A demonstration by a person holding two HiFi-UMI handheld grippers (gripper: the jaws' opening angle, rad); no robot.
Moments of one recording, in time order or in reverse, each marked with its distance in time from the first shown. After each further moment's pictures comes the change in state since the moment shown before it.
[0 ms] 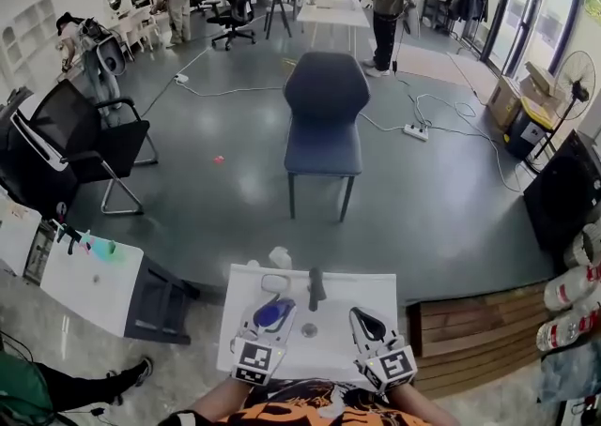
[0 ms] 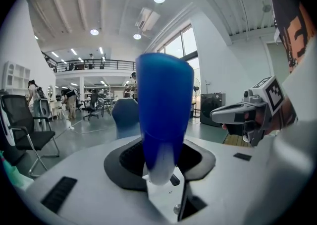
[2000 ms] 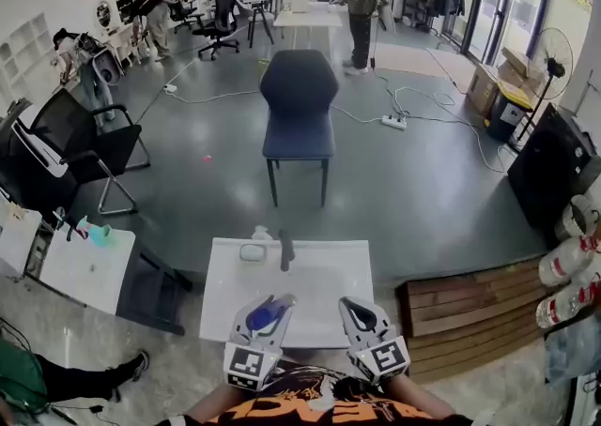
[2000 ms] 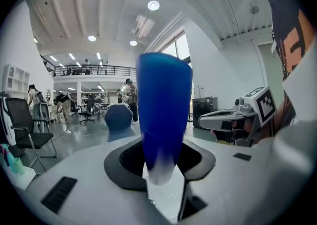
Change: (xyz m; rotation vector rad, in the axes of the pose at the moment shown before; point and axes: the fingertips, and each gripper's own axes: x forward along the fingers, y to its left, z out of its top) left arm -0.088 -0.149 0.006 0.019 -0.063 -0.027; right arm -0.144 0.024 -0.015 -0.048 -0.102 0.012
